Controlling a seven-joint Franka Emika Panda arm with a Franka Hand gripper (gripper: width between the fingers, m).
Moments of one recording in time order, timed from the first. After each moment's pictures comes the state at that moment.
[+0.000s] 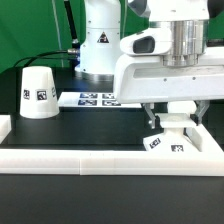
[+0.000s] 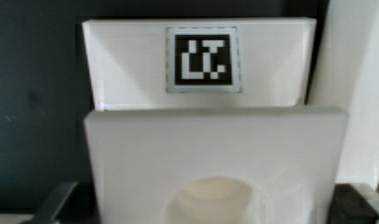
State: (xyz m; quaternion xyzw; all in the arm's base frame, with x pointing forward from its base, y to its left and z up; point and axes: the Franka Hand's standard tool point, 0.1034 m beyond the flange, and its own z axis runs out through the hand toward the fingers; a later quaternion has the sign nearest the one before) arm 0.603 0.098 0.050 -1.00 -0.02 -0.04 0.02
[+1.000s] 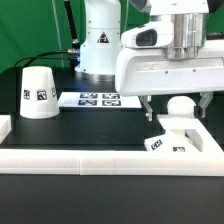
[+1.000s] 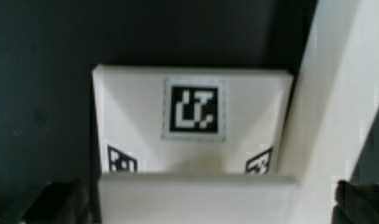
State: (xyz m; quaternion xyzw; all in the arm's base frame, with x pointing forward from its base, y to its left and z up) arm 0.573 0.103 0.062 -1.00 -0.05 -0.04 0.02
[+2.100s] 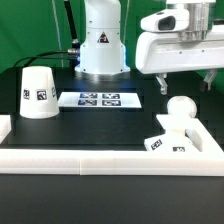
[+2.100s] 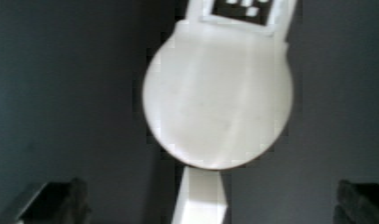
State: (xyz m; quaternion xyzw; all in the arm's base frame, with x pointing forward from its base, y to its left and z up) arm 0.470 0.153 0.070 -0.99 -0.10 -0.02 0.02
